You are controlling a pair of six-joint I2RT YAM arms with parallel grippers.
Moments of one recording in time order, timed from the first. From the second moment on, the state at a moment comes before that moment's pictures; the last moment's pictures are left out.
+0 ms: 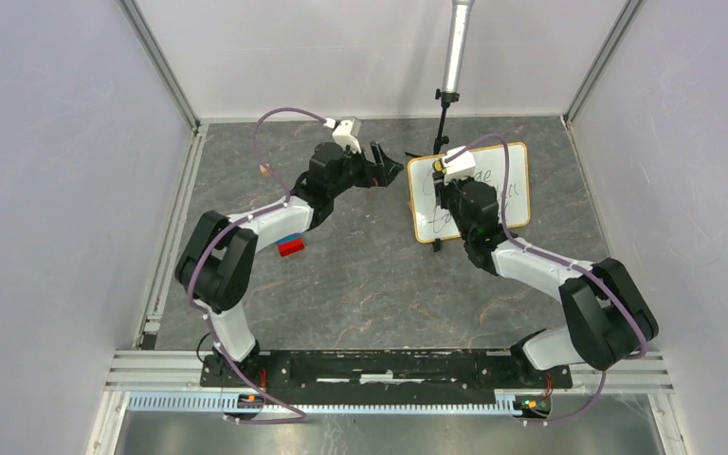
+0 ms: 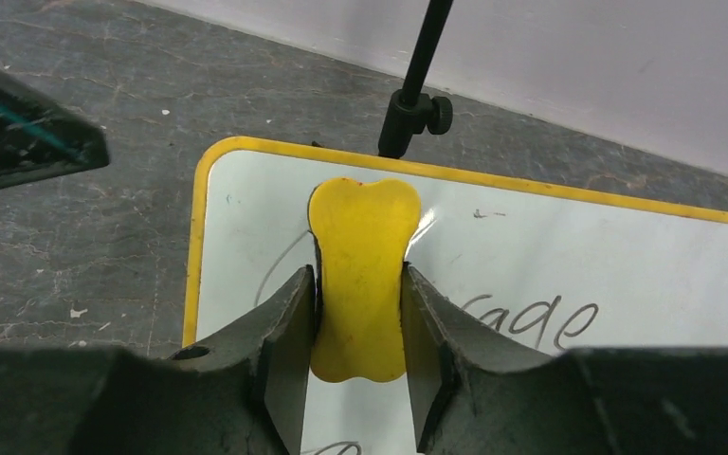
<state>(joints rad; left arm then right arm) -0.54 1.77 1.11 0.44 0.16 -0.51 0.49 1.42 0.67 0.64 0.29 -0.14</state>
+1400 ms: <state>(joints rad) -0.54 2.06 1.21 0.75 0.48 -0.61 0.37 1.43 0.57 0.68 -0.03 -0.21</state>
